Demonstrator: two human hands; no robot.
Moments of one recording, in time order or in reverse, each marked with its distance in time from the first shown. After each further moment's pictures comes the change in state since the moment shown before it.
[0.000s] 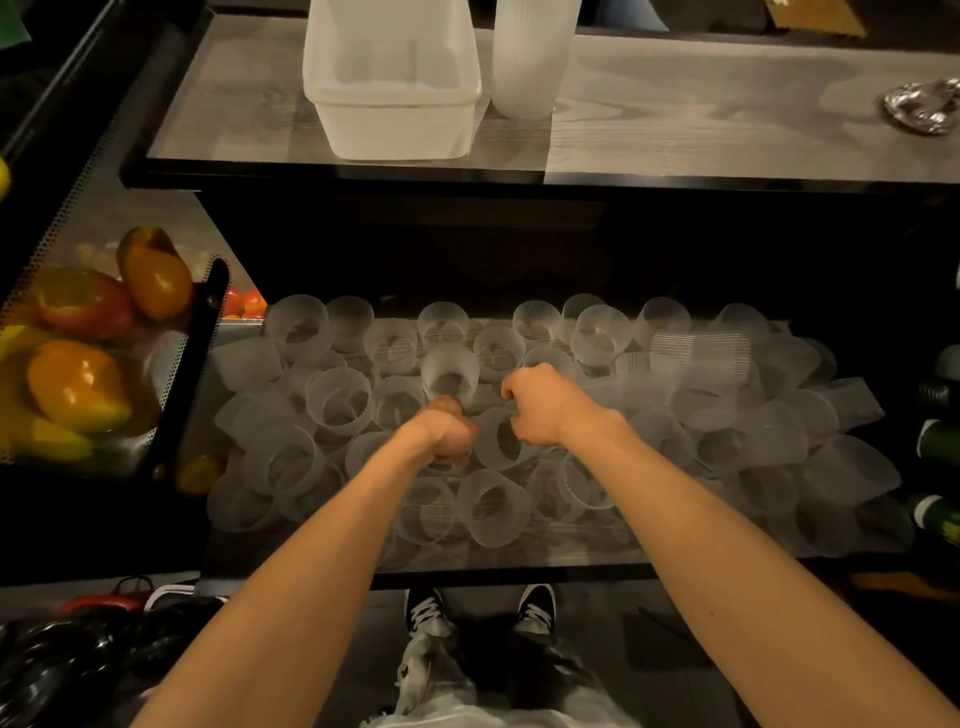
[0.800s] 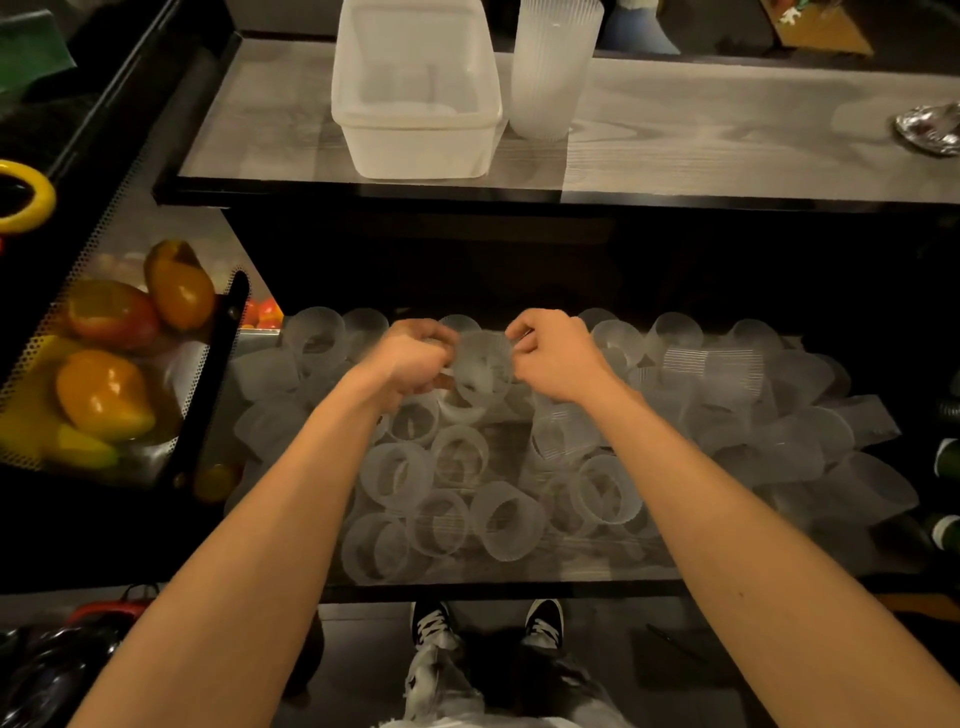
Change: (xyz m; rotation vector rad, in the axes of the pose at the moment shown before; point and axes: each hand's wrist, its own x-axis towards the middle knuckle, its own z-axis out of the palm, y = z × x) left_hand -0.044 0.027 -0.083 -0.405 0.249 0.233; right_hand 0.013 -0.011 -0.044 0.418 0.358 -0.039
